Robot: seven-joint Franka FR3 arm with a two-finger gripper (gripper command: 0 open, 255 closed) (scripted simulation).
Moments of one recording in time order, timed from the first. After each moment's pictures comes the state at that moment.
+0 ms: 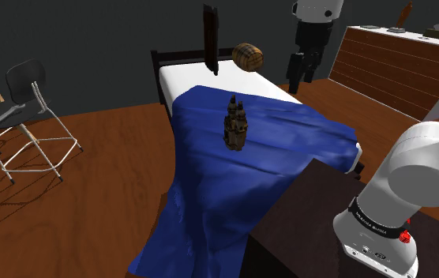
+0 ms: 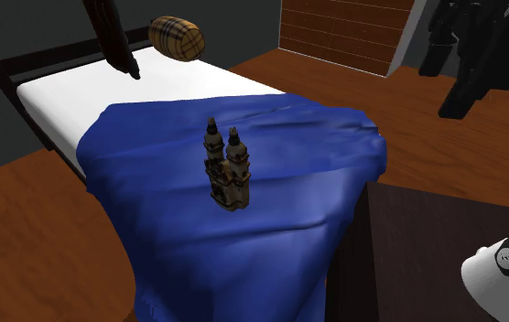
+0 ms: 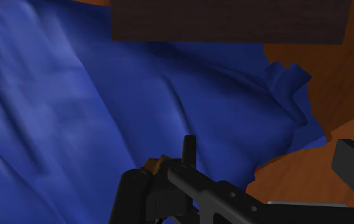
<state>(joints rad) -0.01 -0.76 0.06 -2.40 -0.01 1.61 0.01</state>
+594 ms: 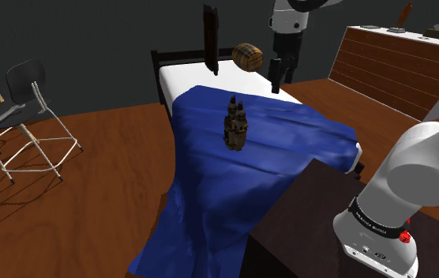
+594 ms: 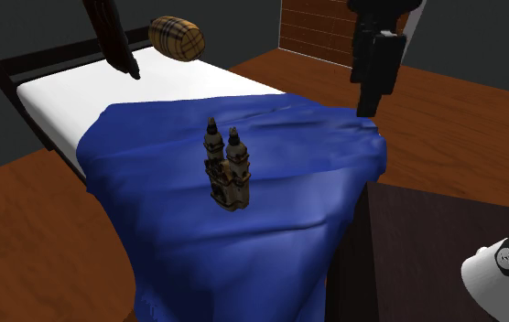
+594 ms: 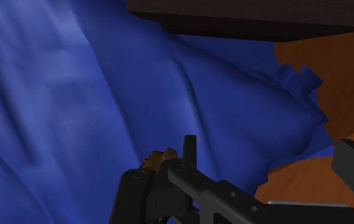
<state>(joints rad) -0.03 -0.48 -0.01 -2.29 -0.06 1.72 -0.11</state>
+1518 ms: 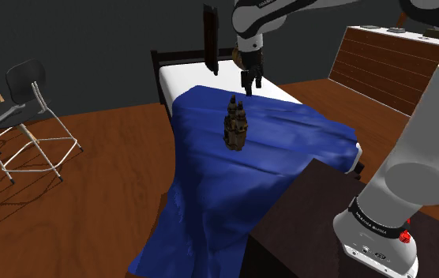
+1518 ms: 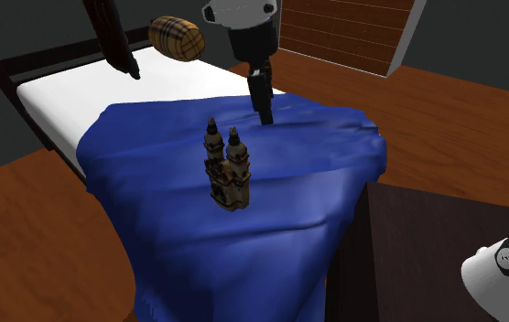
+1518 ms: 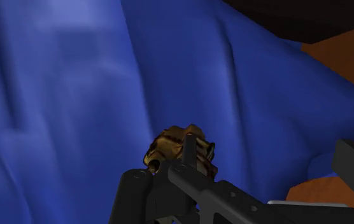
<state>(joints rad) -0.07 0.13 -0.08 -1.85 -0.08 1.78 -0.33</state>
